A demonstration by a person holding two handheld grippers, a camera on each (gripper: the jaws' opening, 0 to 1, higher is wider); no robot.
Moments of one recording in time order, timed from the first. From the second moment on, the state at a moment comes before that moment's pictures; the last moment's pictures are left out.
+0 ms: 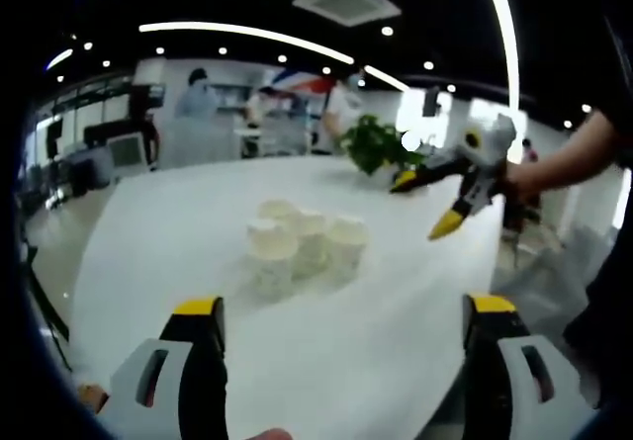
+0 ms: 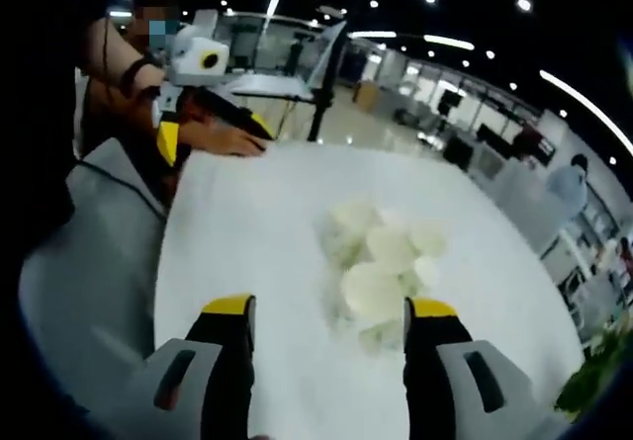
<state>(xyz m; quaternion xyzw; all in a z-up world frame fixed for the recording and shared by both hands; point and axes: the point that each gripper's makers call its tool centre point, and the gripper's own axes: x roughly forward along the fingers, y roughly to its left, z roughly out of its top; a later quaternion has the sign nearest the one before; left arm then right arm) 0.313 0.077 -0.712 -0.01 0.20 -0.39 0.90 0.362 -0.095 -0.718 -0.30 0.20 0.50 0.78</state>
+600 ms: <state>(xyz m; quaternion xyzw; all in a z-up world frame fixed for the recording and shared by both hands) 0.313 0.071 -0.719 -0.02 0.20 -0.39 0.90 0.379 -0.088 -0.741 -0.35 0.23 0.54 0.73</state>
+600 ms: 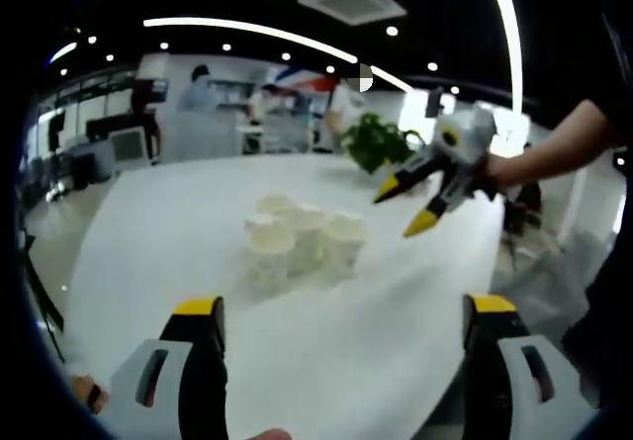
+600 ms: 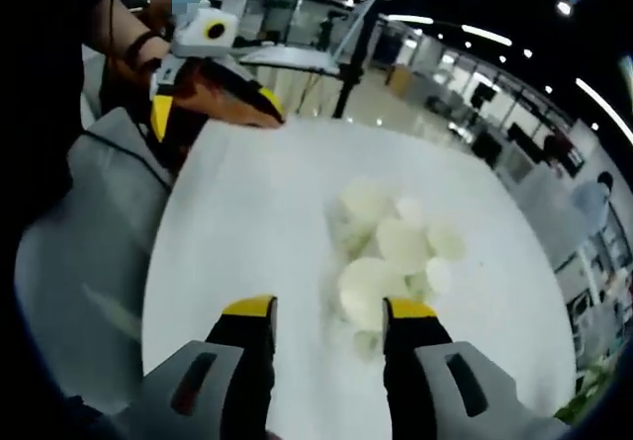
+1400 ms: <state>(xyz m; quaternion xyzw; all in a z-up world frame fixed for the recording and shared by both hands) 0.312 0.067 -0.723 -0.03 0.21 -0.39 0.90 0.390 -0.084 -0.772 -0.41 0.26 0.57 0.67</state>
